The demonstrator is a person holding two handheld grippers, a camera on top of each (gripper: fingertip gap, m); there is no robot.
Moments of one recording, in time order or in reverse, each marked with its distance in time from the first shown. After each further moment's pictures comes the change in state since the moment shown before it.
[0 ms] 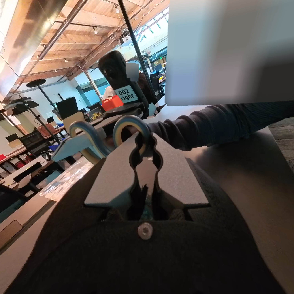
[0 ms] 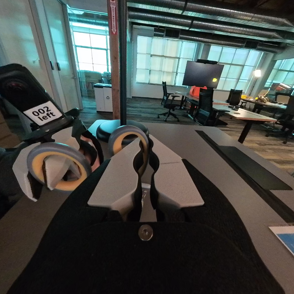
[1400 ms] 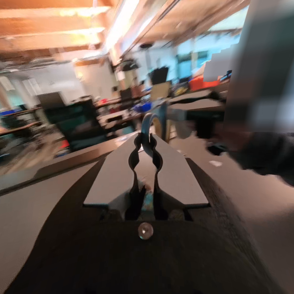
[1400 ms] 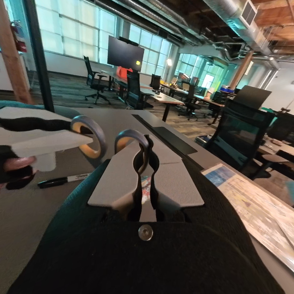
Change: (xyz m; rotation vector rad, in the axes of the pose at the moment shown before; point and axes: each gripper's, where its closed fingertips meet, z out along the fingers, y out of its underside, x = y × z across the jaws) left arm -0.087 0.016 -0.030 -0.170 -0.678 -0.122; right arm 0.038 -0.003 -0.033 -0.128 0.495 -0.155
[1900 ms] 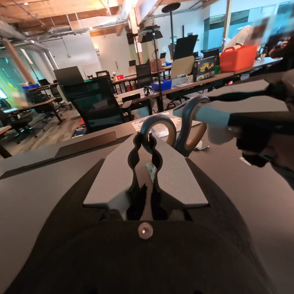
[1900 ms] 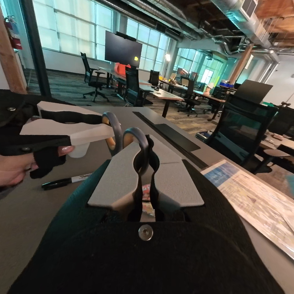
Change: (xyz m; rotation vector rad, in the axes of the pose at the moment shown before) left arm -0.034 0.018 0.022 -0.147 -0.119 -0.007; right arm -0.010 0.004 0.005 -0.023 0.024 0.022
